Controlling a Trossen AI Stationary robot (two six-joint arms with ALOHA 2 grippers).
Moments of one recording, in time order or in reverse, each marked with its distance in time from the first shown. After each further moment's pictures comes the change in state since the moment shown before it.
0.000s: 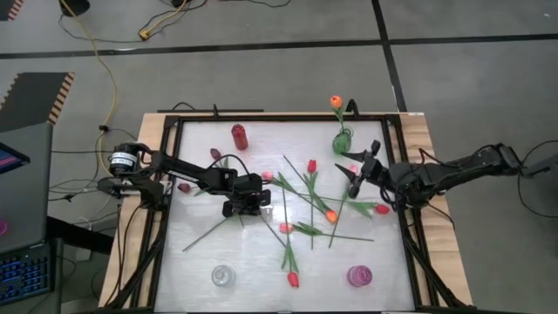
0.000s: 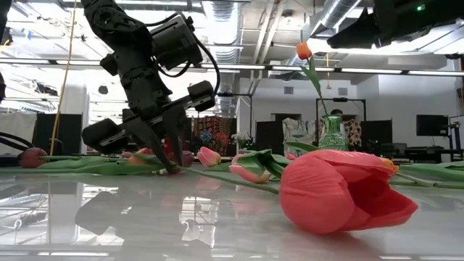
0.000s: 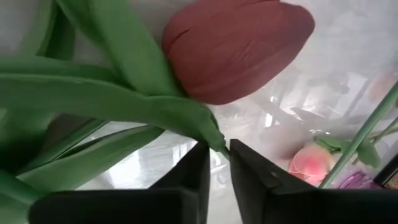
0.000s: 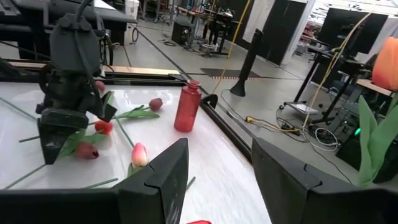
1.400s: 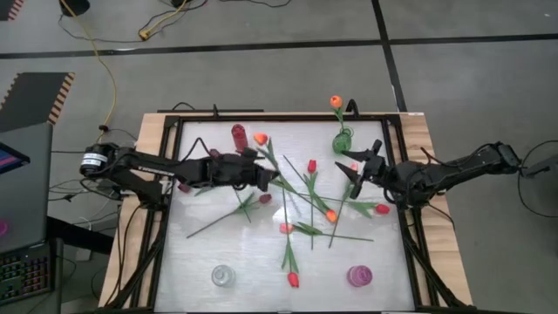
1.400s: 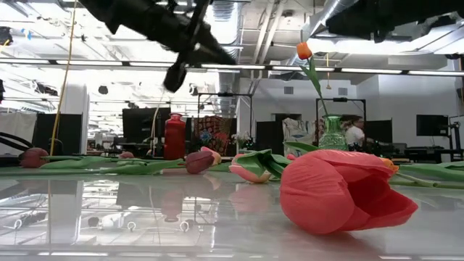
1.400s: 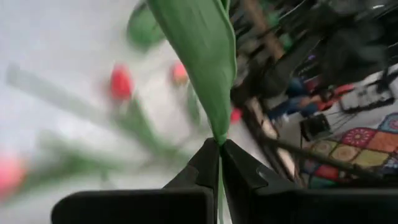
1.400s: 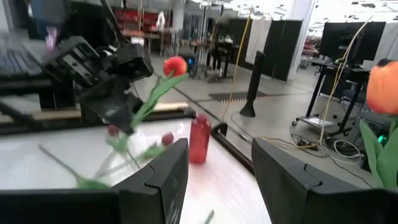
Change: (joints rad) left arm 0.008 -0.274 0.006 0.431 -0.452 0.758; right arm 0.027 -0.001 0.000 0.163 0.001 0.026
